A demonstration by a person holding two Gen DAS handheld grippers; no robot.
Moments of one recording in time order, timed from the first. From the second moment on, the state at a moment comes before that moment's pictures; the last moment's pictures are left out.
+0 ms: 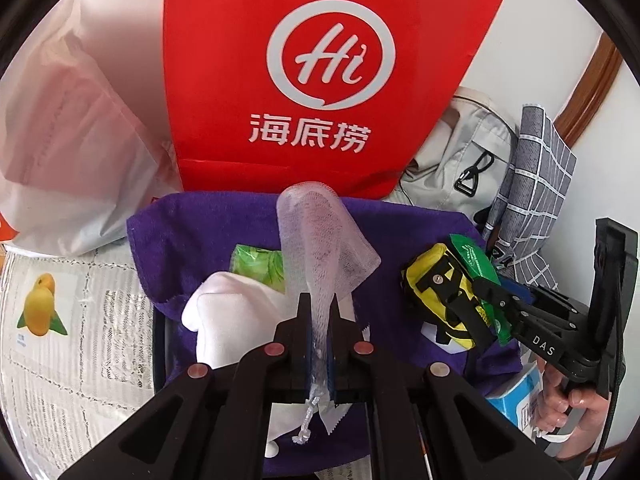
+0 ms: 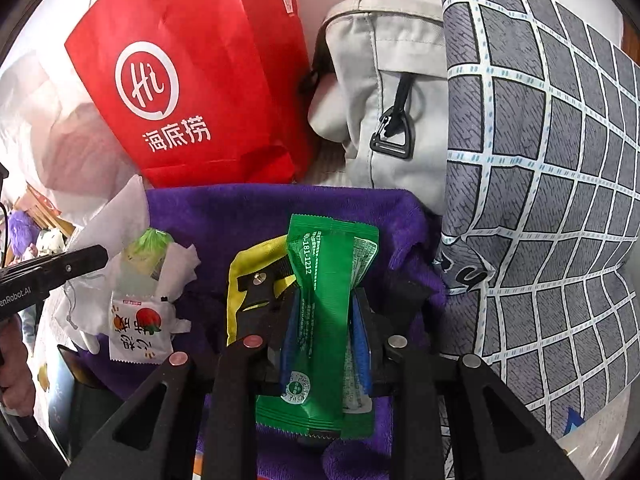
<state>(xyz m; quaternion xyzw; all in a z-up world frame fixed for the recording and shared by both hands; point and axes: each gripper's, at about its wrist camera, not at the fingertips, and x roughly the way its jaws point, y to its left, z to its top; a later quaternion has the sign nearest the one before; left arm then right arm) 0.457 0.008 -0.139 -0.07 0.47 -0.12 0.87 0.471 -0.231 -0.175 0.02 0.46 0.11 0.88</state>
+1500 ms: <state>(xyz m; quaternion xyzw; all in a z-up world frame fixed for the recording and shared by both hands) 0.434 -0.001 -0.109 -0.05 0.46 -0.09 0.88 0.428 -0.229 -0.113 0.03 0.41 0.10 0.90</state>
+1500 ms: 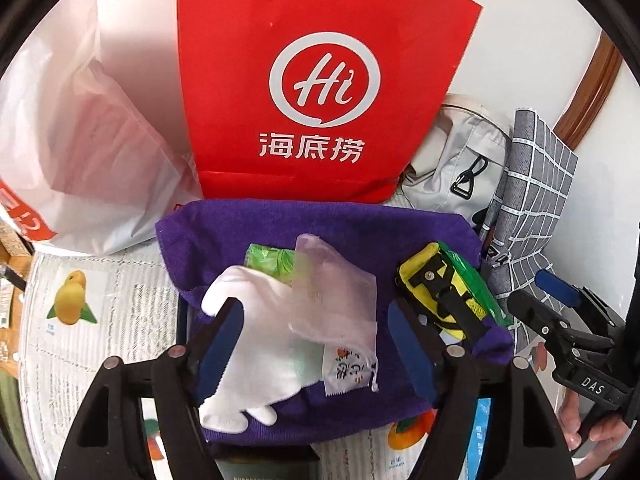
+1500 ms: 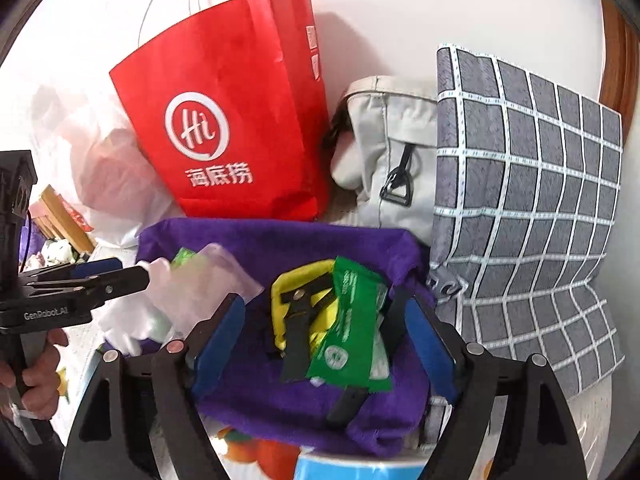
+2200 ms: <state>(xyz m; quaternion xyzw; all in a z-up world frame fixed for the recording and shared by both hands) 0.272 0.008 -0.071 -0.06 0.45 -0.07 0.89 0.272 -0.224 -0.081 0.01 0.40 0.06 0.91</state>
